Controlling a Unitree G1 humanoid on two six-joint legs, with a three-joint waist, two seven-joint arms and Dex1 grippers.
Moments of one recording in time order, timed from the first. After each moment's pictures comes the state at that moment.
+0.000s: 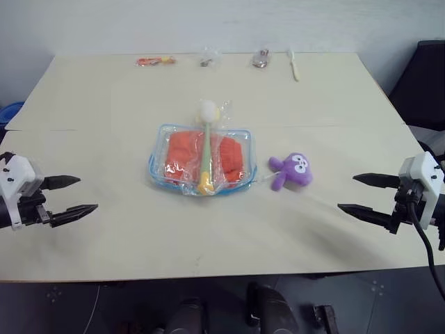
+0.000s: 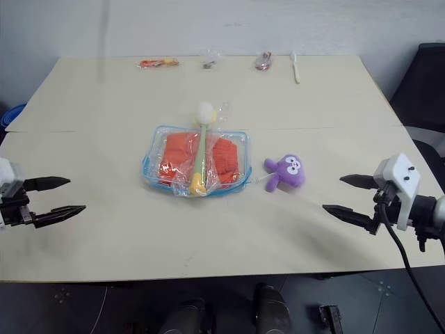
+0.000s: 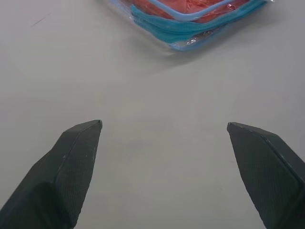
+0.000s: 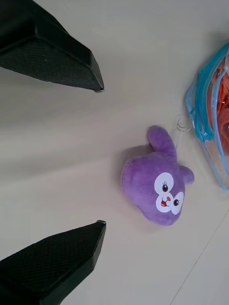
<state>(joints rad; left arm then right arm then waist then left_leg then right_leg) -0.06 1.07 0.49 0.14 -0.44 0.31 -1.17 -0.02 -1.02 -0.44 -0.23 0.57 0.54 1.09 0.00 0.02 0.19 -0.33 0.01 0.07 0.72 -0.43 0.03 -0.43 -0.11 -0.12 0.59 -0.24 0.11</state>
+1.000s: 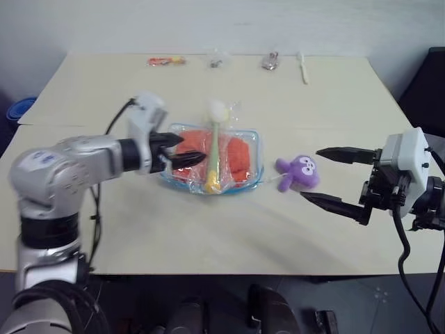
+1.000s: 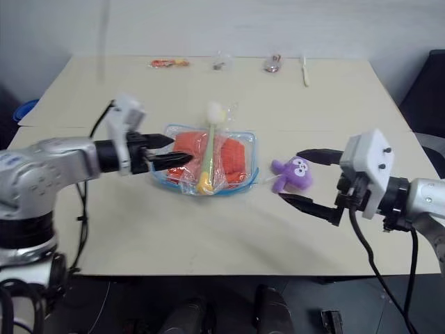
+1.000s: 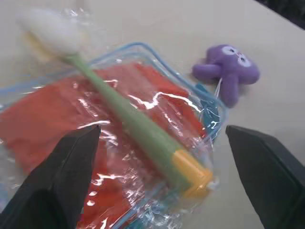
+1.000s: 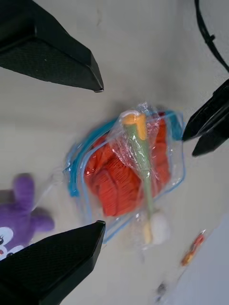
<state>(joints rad) -0.88 0.57 0.05 -0.25 -0.66 1.41 -0.37 -0.20 -0.98 -0.41 -0.64 0.80 0.70 0.89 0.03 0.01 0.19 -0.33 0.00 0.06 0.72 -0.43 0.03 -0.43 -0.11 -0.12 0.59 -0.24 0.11</state>
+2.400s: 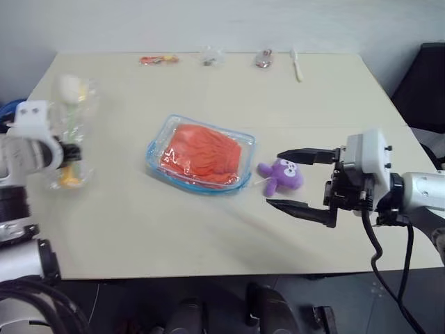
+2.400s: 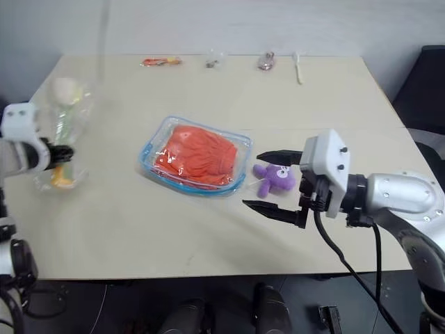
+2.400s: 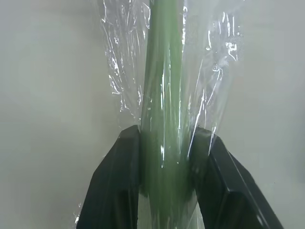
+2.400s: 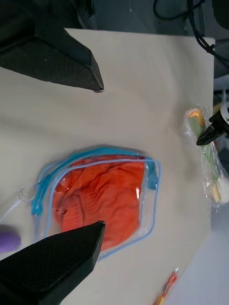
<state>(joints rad) -0.81 0.89 0.34 0.30 -0.24 1.35 -0.20 -0.38 -0.91 -0.16 -0.65 0.84 0.68 0.84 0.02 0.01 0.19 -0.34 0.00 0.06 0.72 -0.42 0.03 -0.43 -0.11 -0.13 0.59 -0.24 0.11</state>
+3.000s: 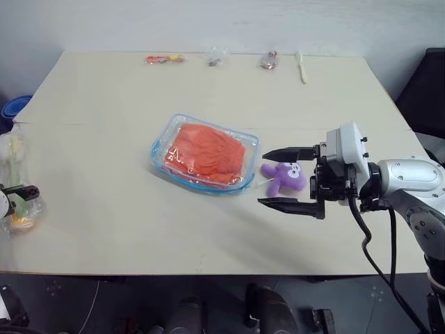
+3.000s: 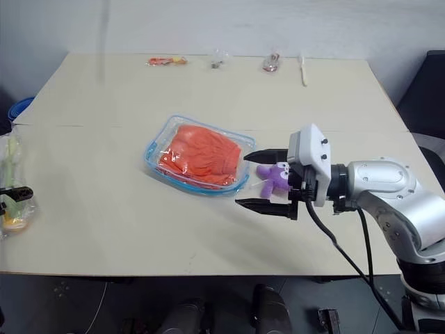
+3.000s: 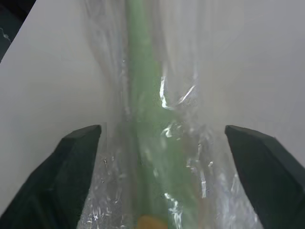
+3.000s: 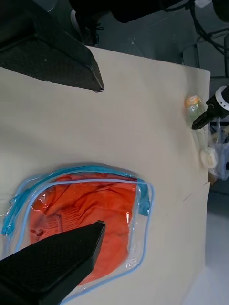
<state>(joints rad) -0.45 1.02 0.52 0.37 -0.23 1.14 -0.29 -0.49 -0.86 -0.05 -0.51 0.77 0.63 0.97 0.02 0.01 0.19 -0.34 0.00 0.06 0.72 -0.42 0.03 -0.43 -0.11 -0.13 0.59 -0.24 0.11</state>
